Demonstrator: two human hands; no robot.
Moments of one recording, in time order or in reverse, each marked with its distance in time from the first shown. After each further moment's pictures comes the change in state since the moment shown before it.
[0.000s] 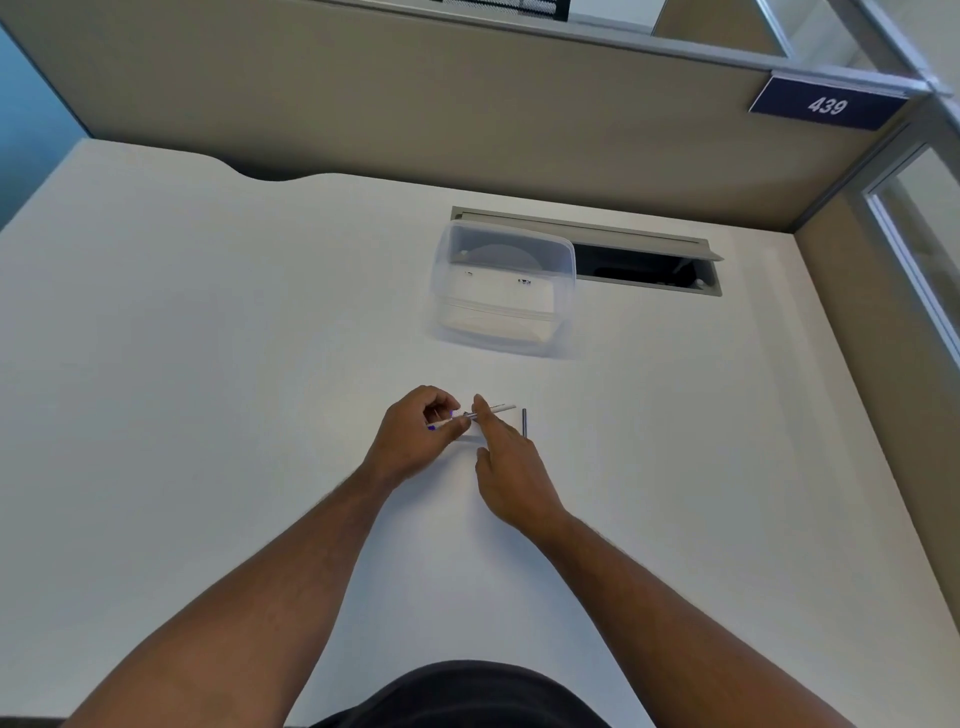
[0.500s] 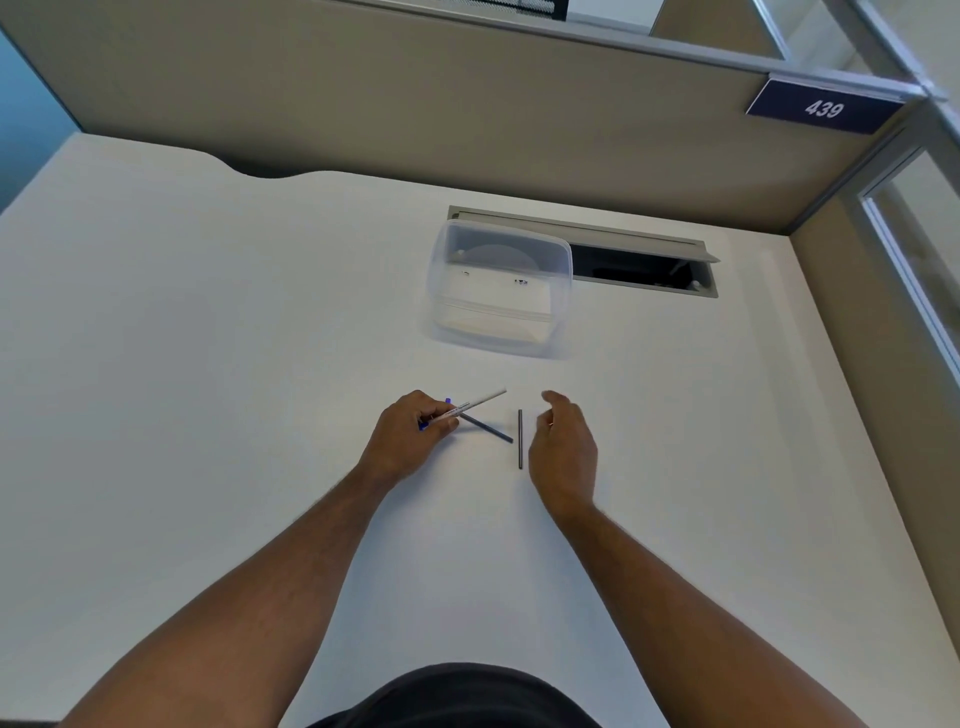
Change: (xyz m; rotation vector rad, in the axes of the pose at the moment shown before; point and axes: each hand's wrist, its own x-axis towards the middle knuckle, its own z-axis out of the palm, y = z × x) left_hand 0.007 -0.014 0.001 0.102 -0.047 -0.010; right_hand 0.013 0.033 -0.025 0.033 0.420 0.383
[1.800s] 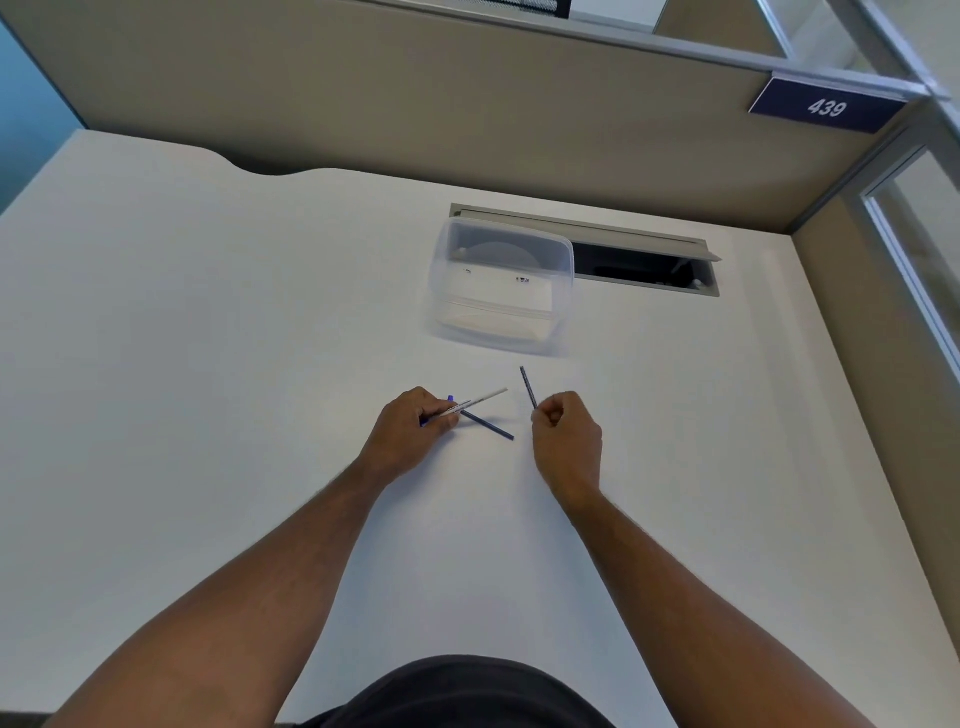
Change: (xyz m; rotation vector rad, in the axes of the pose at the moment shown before) left_hand 0.000 0.003 -0.003 0.016 -0.028 0.014; right_hand 0.003 -0.013 -0.016 0.164 -0.056 0.168
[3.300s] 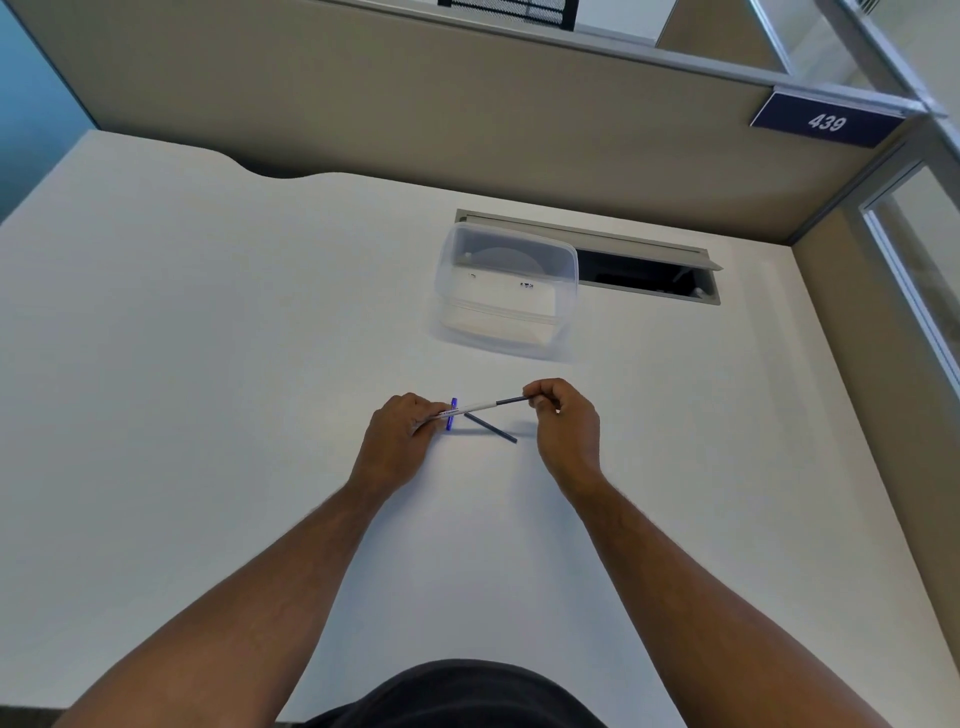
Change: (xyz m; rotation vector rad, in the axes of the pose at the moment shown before) left_hand -0.015 -0.012 -0.004 0.246 0.167 0.143; right_hand 0.011 -0.013 0.001 0.242 -0.080 -0.090
